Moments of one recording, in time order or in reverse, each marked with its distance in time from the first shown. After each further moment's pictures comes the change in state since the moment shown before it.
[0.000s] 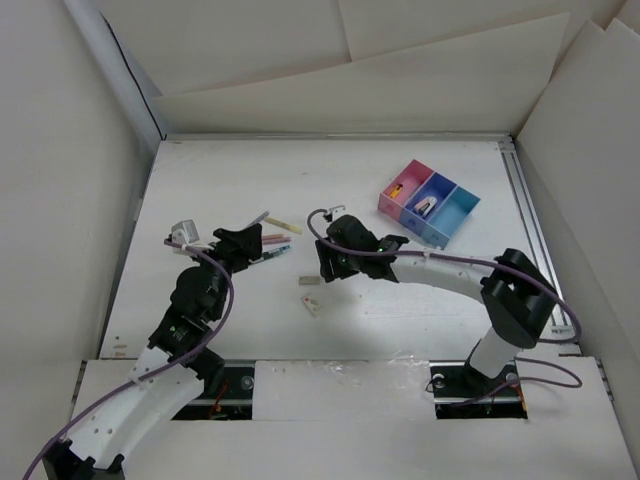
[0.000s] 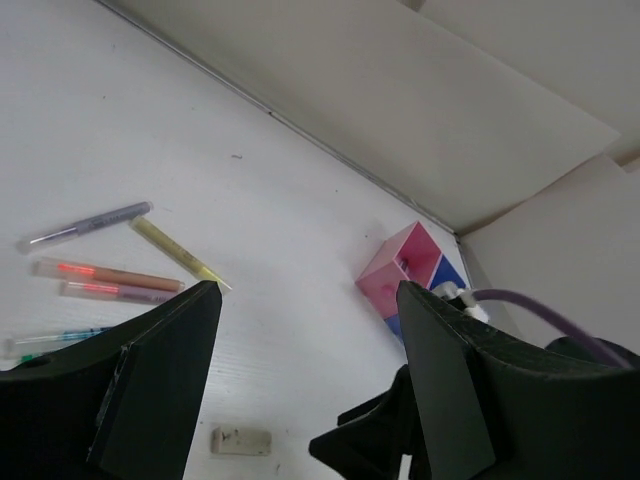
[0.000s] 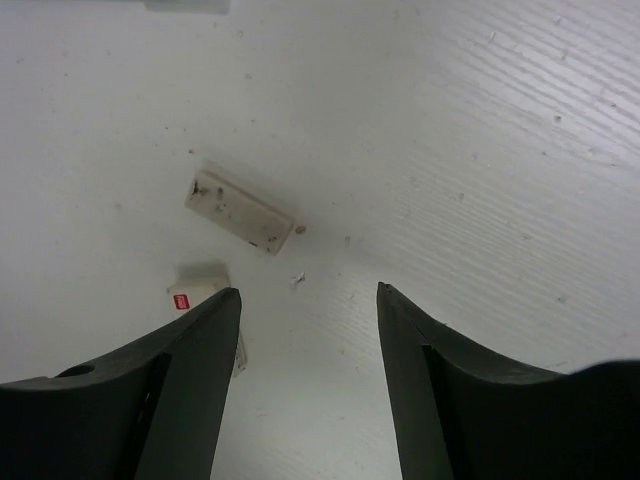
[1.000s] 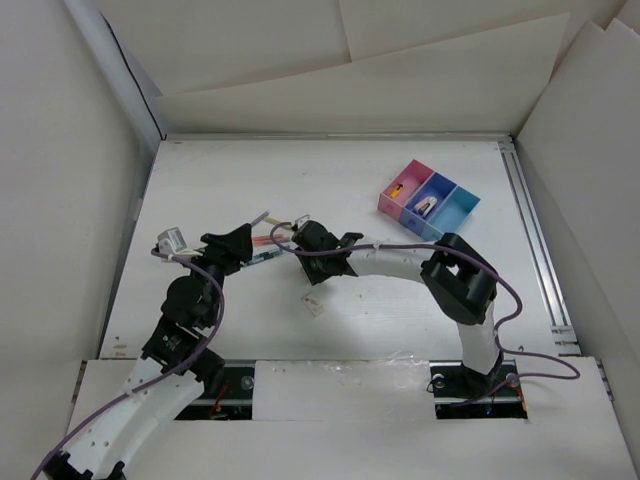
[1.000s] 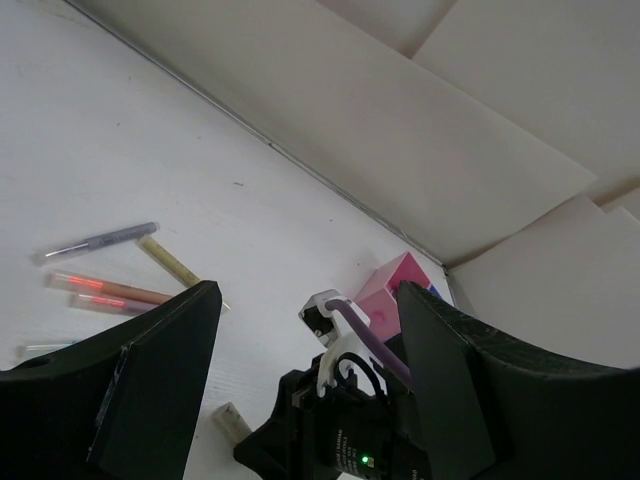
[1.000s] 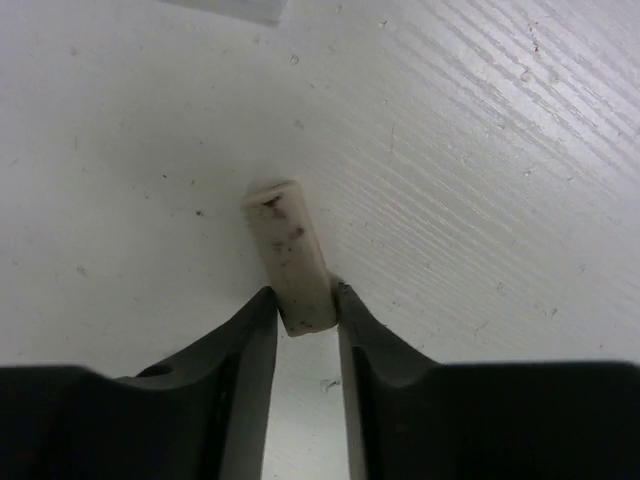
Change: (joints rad) left arm 0.000 -0.099 -0.007 -0.029 -0.057 -0.012; right arm 0.071 0.348 0.270 -0.092 0.008 -0.108
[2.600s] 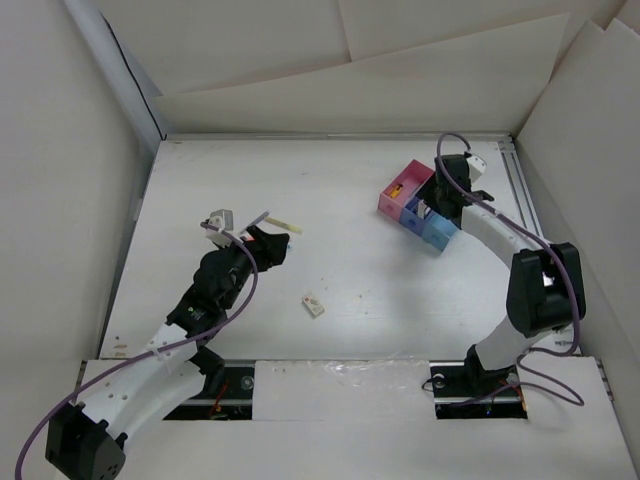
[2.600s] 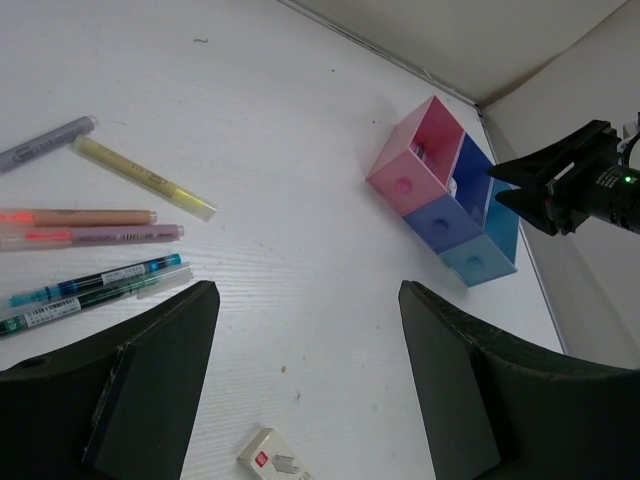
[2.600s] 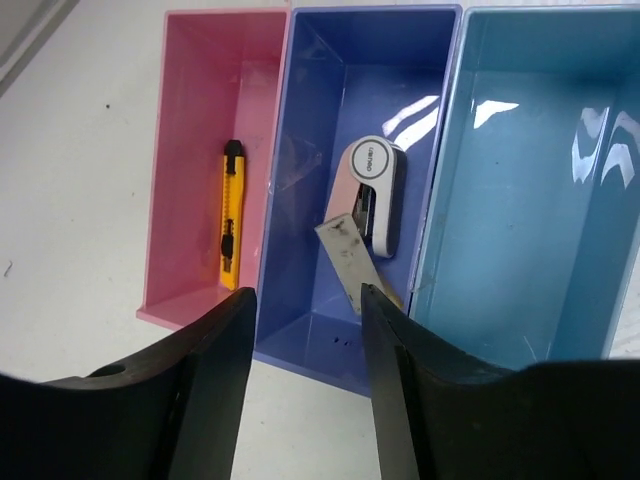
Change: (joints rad) left arm 0.000 0.312 0.007 0.095 0.275 0.065; right arm -0.760 -0.366 -0.216 0.144 0.166 0.407
